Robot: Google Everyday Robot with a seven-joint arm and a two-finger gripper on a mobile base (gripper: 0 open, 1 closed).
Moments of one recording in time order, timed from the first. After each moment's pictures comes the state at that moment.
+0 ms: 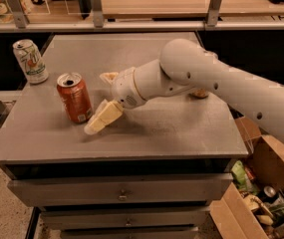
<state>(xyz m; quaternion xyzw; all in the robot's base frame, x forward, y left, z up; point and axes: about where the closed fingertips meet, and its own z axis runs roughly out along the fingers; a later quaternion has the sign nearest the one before) 0.558 0.119 0.835 -0.60 0.62 0.31 0.40</state>
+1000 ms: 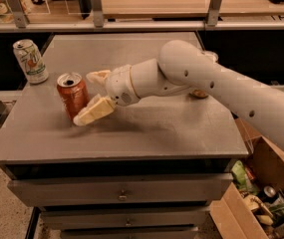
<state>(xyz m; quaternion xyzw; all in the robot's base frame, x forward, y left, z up) 0.557 0.139 0.852 -0.60 0.58 0.36 0.43</state>
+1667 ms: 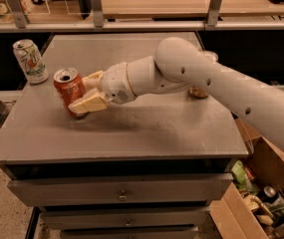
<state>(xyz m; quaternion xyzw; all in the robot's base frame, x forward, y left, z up) 0.555 0.148 0.861 -0.60 0.57 0.37 0.43</state>
